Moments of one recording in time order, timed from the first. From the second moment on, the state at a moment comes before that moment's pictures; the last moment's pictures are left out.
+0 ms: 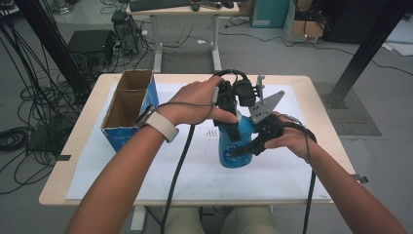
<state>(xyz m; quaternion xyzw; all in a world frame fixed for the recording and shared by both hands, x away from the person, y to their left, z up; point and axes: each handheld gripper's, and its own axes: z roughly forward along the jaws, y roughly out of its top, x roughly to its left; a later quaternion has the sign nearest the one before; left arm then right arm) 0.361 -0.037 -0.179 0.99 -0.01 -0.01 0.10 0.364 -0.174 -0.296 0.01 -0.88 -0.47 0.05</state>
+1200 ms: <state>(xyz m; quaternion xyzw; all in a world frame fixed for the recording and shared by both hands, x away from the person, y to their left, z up) 0.370 -0.017 -0.155 0.99 0.09 0.02 0.08 0.379 -0.229 -0.321 -0.13 -0.90 -0.41 -0.01</state>
